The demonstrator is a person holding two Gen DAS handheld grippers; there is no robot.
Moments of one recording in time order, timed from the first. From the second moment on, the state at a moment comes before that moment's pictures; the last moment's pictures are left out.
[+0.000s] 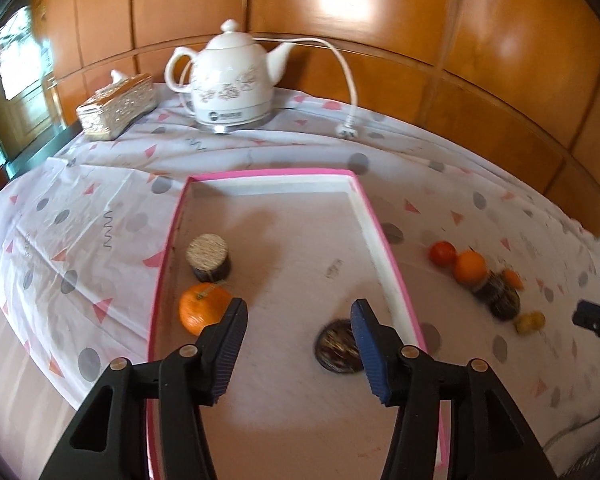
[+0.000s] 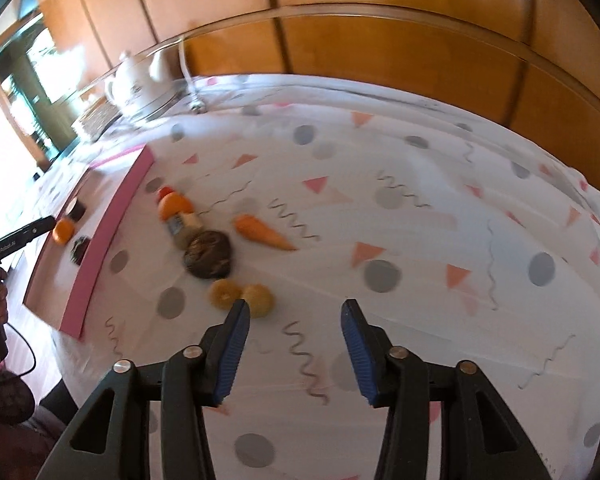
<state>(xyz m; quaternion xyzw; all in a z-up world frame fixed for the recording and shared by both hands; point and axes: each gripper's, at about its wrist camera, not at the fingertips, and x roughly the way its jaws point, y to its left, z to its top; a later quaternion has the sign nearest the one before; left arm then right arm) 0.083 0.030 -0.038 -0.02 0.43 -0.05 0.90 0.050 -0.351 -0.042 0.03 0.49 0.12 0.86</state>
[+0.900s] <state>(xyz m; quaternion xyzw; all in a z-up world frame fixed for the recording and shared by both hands) 0.042 0.036 -0.032 -0.03 0.42 -0.05 0.91 0.073 -0.306 -0.080 -0.02 0.54 0.13 0.83</state>
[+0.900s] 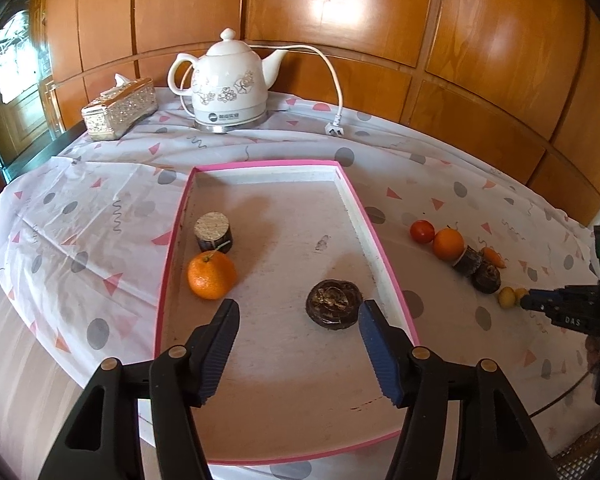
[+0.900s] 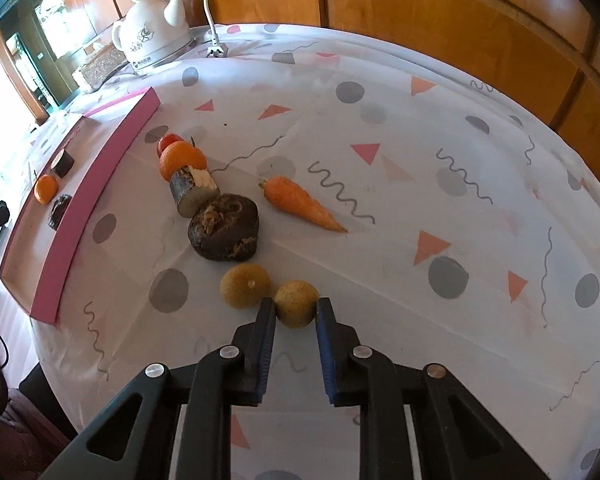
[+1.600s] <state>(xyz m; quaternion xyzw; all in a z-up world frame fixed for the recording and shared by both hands) 0.035 0.059 -0.027 -0.04 0.40 -0.02 0.91 0.048 -0.266 -0.025 0.02 0.48 0.19 0.86</state>
